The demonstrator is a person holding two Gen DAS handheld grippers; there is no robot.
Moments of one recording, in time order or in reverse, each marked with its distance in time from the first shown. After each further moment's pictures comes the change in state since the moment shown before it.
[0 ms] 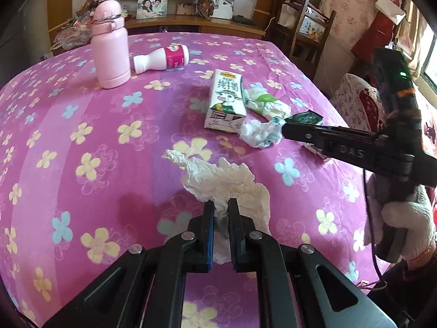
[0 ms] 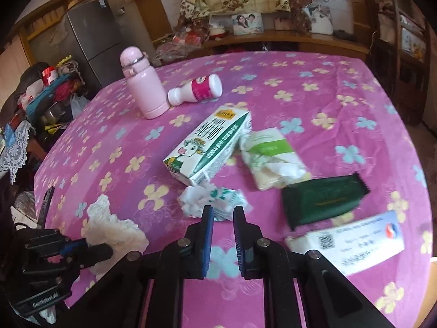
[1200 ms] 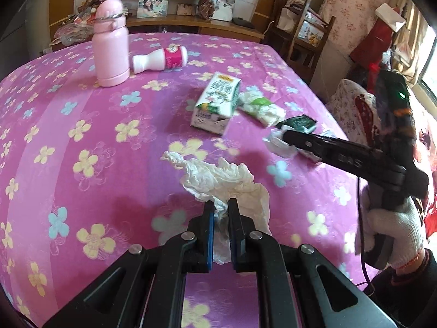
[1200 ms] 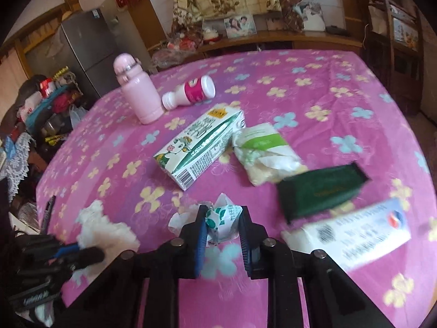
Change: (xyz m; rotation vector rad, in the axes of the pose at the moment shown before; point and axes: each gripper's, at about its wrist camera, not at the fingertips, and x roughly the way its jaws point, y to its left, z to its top) left arm -0.008 -0.007 0.001 -0.015 -0.013 -0.045; right arm -0.016 -0.017 -0.014 0.053 -0.054 0.010
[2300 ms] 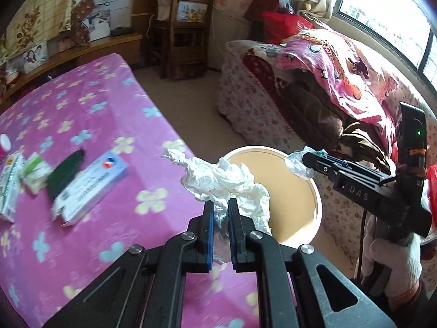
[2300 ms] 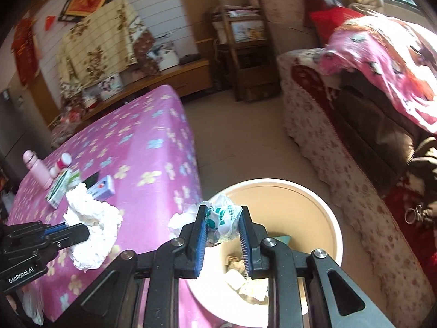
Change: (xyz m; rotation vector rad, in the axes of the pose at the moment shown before) left arm 0.062 -0.308 0.012 0.384 0.044 -0.266; right arm -0.243 -0.238 -0.137 0.399 -0.206 -0.472
